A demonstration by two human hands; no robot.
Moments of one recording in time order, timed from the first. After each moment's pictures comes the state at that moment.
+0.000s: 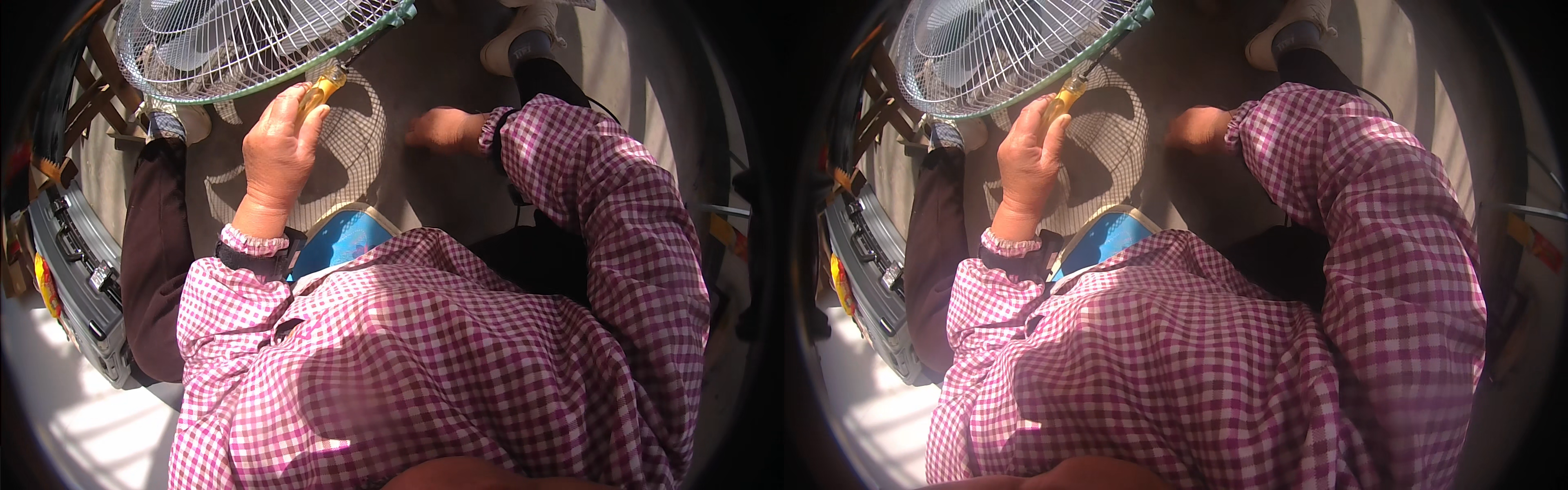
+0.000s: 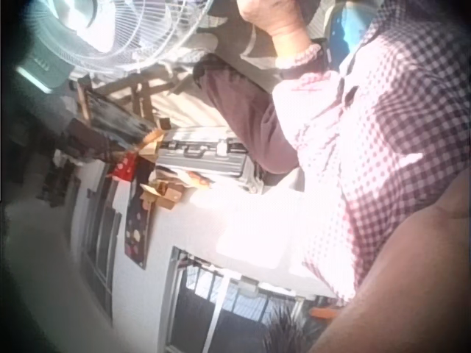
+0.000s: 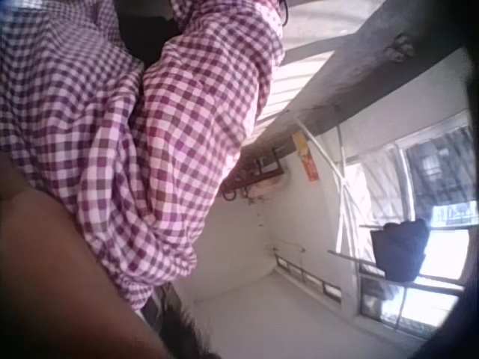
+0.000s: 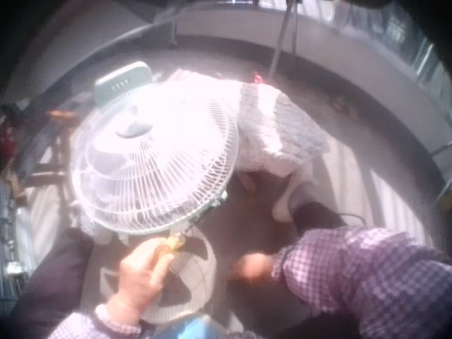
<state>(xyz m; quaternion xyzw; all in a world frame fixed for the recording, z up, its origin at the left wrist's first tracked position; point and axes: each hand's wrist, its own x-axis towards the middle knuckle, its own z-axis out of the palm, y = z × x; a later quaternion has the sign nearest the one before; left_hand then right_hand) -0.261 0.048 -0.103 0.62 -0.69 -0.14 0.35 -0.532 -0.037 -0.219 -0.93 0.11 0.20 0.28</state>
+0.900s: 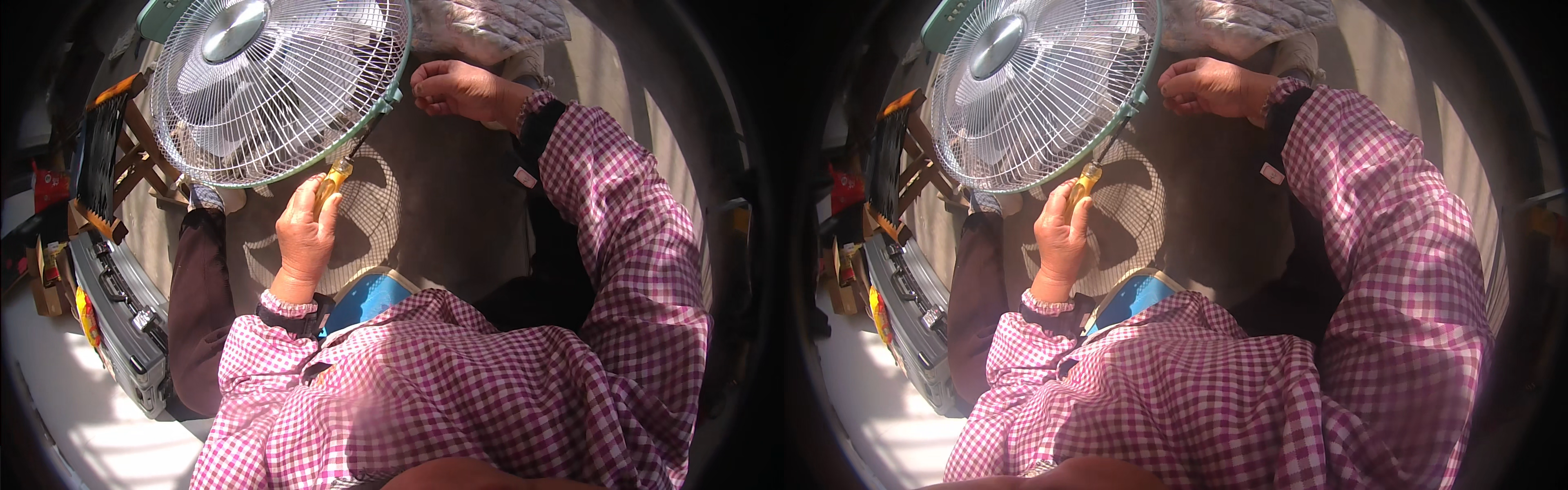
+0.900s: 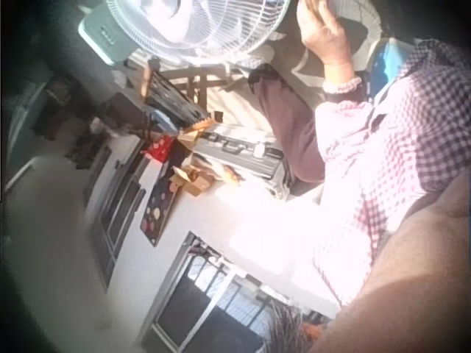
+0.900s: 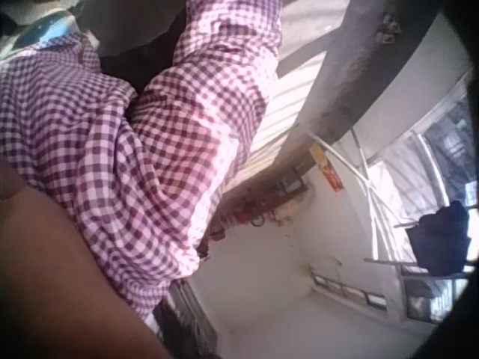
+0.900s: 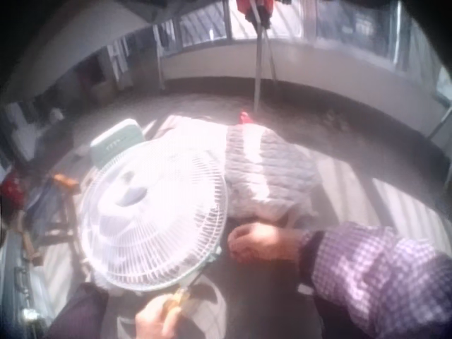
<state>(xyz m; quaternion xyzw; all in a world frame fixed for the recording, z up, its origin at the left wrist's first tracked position) -0.265 0.051 -0.097 0.61 -0.68 -0.16 0.36 -0.535 -0.151 -0.097 -0.45 0.35 -0.16 0.80</state>
